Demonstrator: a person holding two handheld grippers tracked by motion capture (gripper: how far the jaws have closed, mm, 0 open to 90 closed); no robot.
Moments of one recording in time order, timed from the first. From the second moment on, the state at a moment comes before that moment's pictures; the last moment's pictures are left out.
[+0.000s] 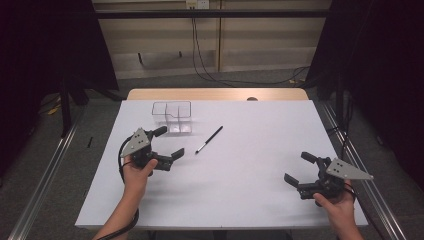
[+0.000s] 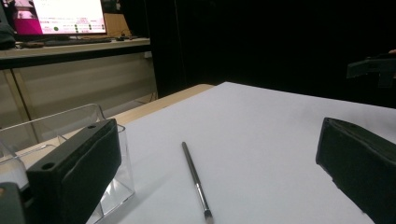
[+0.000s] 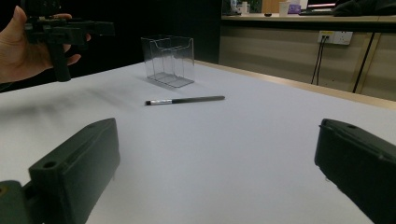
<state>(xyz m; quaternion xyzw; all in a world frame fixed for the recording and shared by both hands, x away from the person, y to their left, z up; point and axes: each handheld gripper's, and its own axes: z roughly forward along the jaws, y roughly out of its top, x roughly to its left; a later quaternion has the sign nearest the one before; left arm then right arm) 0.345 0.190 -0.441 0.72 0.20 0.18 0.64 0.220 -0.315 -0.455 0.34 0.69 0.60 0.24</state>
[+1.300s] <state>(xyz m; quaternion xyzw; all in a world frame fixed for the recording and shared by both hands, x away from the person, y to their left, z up) 0.370 0.159 -0.447 0.72 0.20 0.17 0.64 0.220 -0.315 -0.455 0.34 0.69 0.59 0.24</state>
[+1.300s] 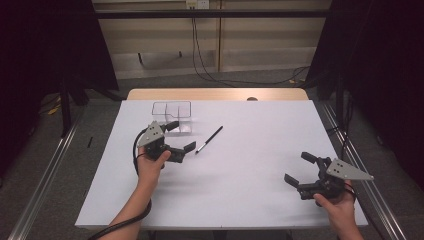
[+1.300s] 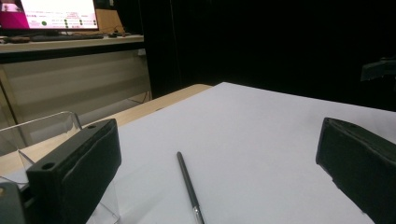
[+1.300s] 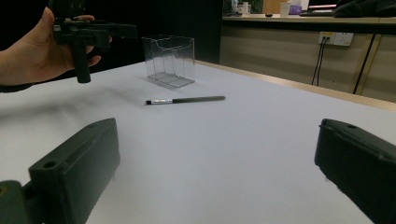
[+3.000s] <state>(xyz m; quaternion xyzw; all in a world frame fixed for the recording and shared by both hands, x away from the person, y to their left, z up) 0.399 0.112 -0.449 0.76 0.24 0.14 0.59 0.217 -0.316 -0.455 0.34 0.69 0.59 0.24</state>
